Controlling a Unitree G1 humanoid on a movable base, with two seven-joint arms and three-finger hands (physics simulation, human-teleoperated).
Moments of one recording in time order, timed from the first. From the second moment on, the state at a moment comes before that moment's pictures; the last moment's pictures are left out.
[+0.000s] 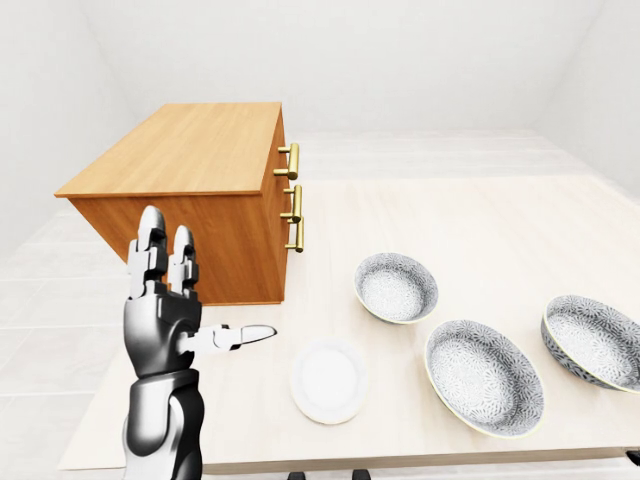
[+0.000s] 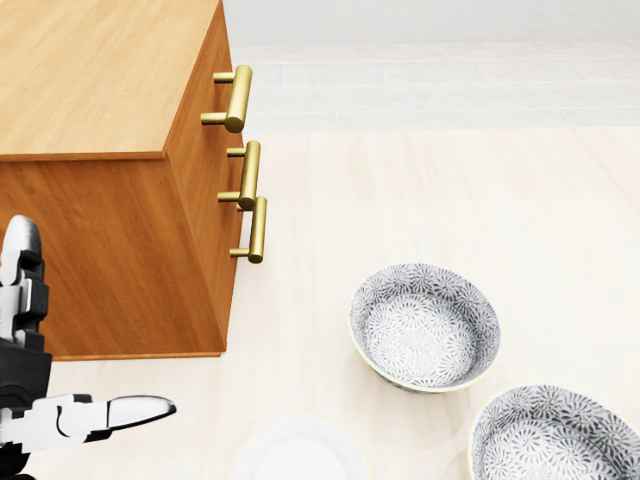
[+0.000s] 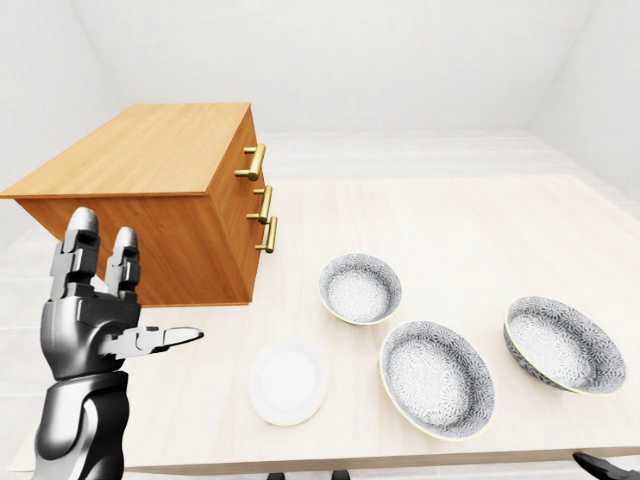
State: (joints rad) left arm 0.19 -0.02 0.12 -0.68 -0.19 0.09 -0.01; right arm 0.33 -0.21 -1.01 0.07 -0.60 -0.09 -0.12
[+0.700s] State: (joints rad) left arm 0.21 -0.02 0.09 -0.68 -0.16 0.09 -0.03; right arm 0.34 -0.39 -0.86 0.40 -0.85 -0.09 -0.39
